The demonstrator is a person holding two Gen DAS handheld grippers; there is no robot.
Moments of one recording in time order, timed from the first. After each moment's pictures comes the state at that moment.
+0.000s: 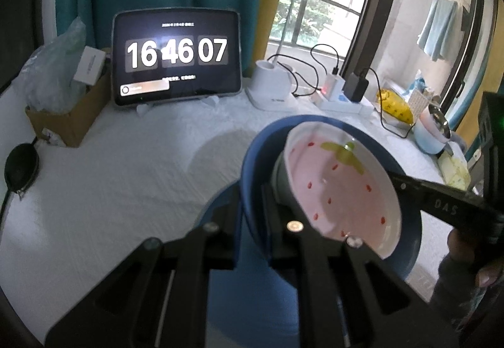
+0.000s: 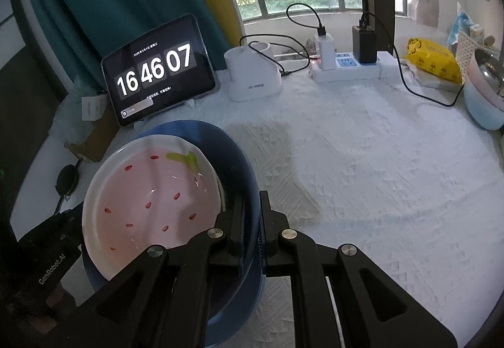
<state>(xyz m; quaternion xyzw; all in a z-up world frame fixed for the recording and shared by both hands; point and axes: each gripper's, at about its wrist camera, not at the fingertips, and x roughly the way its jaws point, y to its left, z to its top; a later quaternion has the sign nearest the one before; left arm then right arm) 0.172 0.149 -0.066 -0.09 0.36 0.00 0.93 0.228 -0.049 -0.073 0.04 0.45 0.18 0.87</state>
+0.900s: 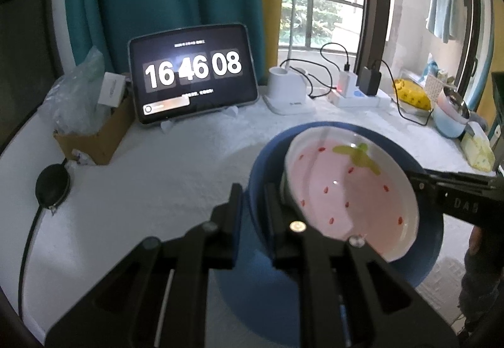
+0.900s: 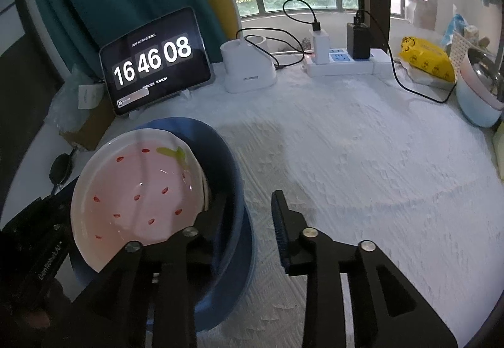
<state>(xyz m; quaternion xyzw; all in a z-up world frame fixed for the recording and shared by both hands) 0.157 0.140 -0.062 -0.02 0.34 0.04 0.94 0.214 -0.053 -0.075 0.02 0.45 0.17 0.88</state>
